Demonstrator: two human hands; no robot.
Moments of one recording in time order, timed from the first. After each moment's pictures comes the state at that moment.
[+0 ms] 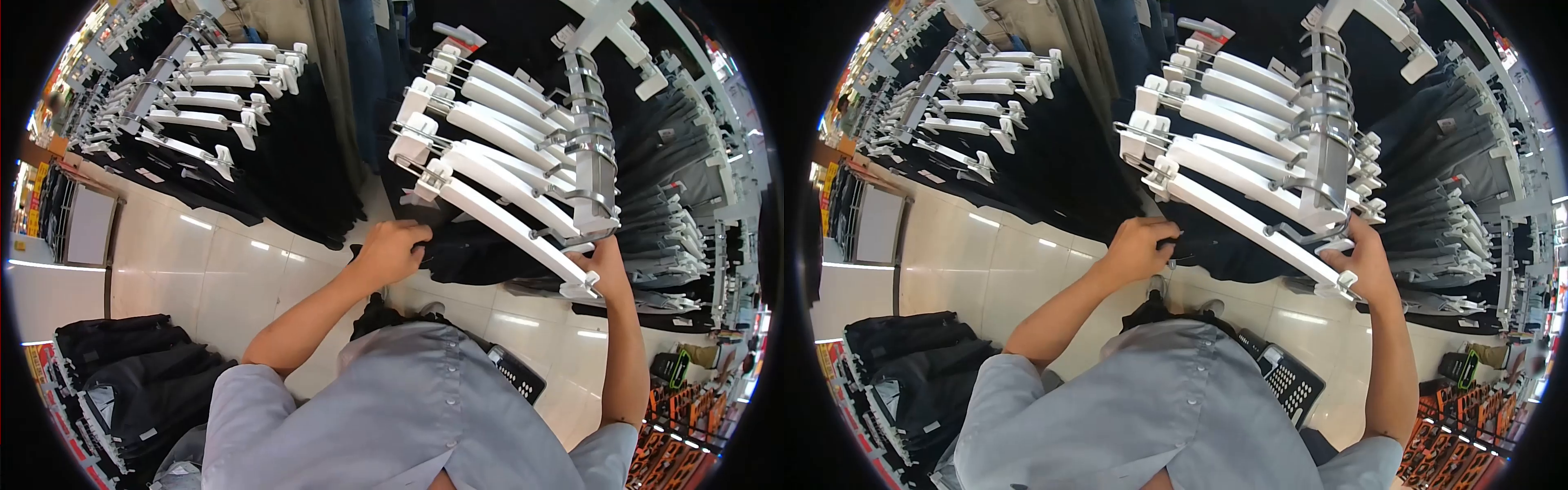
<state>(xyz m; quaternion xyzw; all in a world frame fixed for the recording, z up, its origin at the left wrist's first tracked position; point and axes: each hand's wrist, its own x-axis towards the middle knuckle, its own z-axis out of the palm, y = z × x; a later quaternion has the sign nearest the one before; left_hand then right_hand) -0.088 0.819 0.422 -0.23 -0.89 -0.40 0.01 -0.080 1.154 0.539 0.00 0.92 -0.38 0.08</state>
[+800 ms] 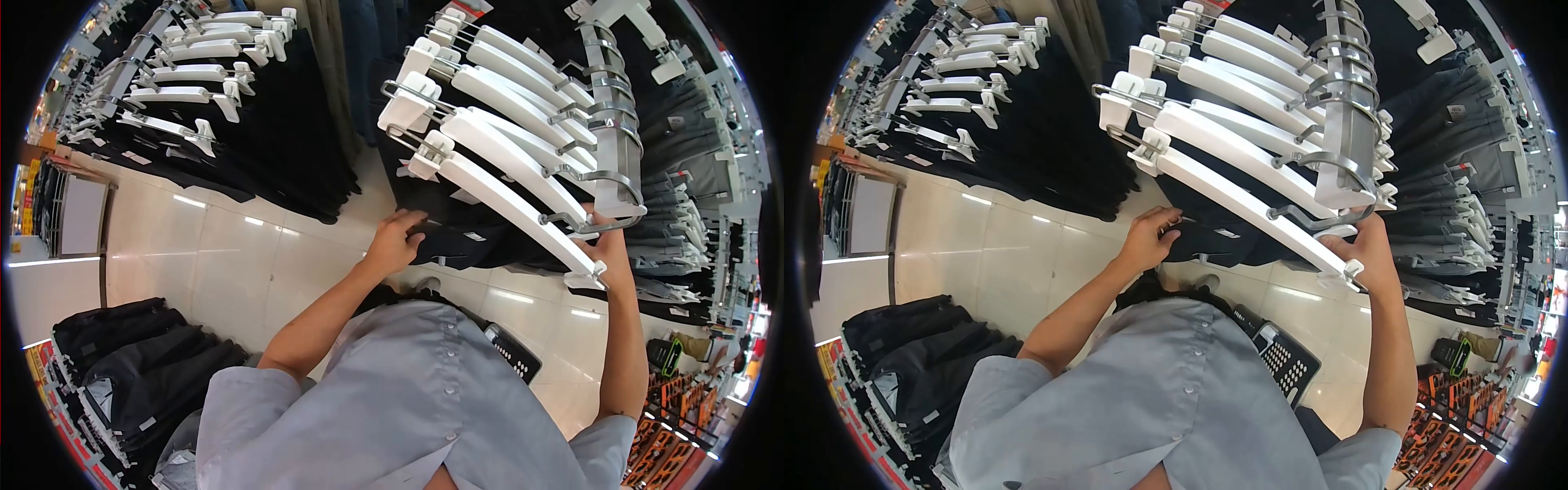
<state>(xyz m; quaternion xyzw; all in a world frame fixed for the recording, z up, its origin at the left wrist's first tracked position) -0.063 0.841 0.329 -0.09 -0.83 -0.56 -0.02 -0.075 1.153 0.527 0.00 0.92 -0.39 0.06</state>
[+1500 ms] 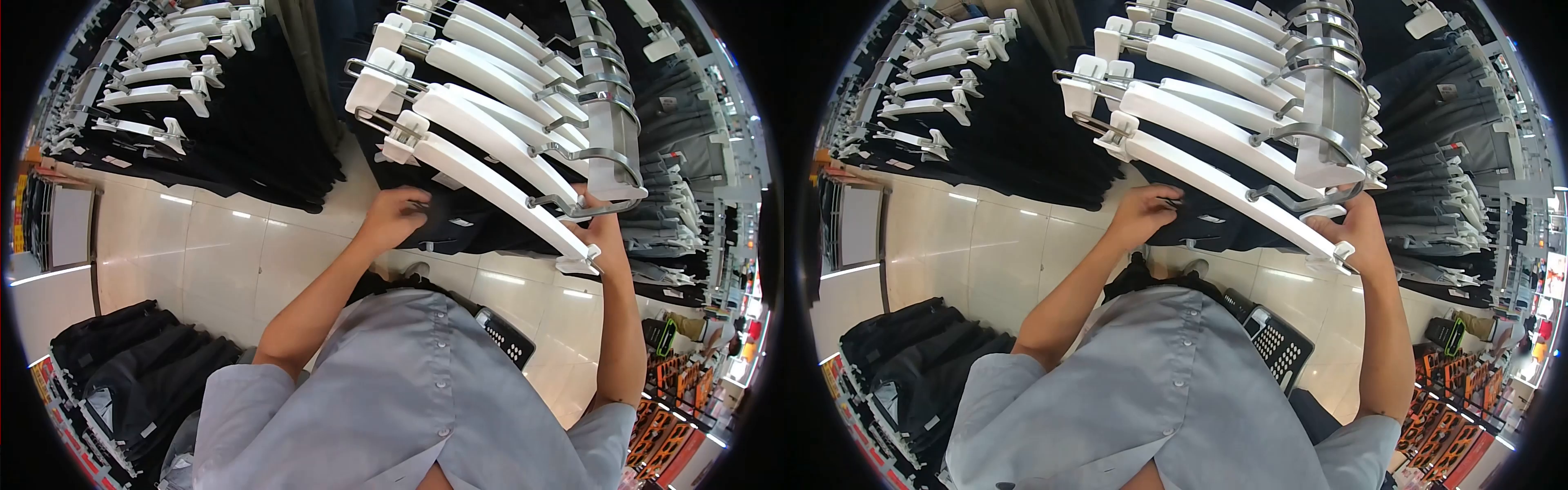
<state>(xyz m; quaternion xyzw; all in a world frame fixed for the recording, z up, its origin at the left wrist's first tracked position) -0.086 0.859 0.348 -0.04 -0.66 -0.73 -0.16 -0.080 1.159 0.525 -0.04 0.94 -0.34 0.06</state>
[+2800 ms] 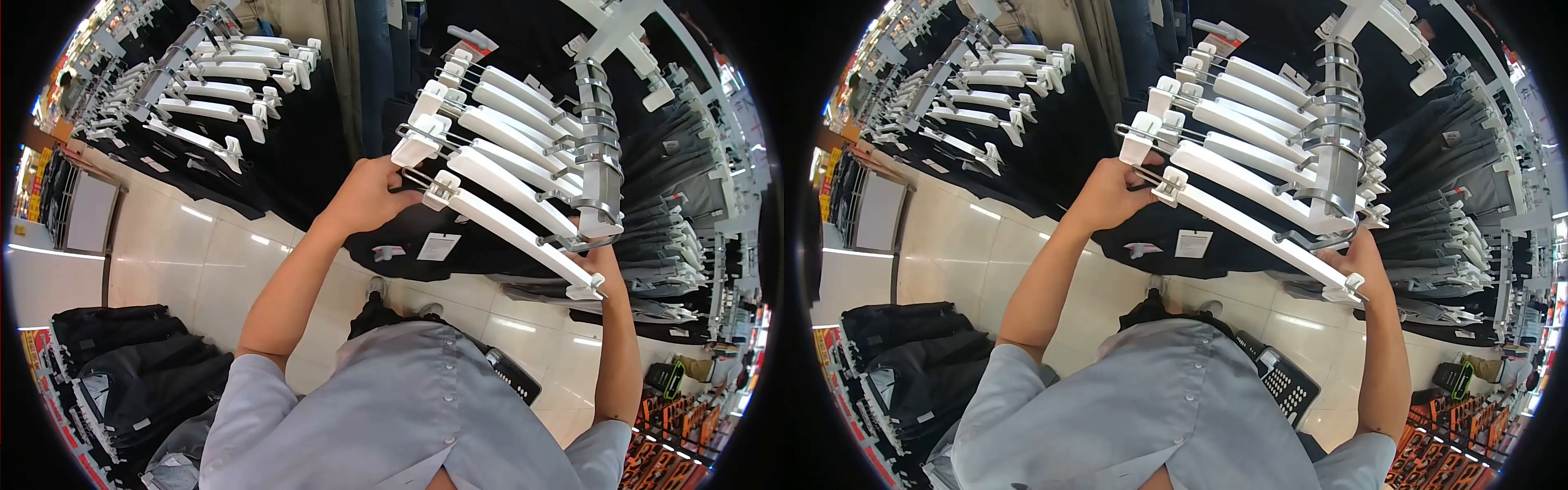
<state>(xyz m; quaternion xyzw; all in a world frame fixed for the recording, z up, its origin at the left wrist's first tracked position) -0.141 0.781 0.477 -0.14 -0.85 -0.50 -0.02 -0.095 1.173 0.507 0.00 0.92 -0.38 0.09</state>
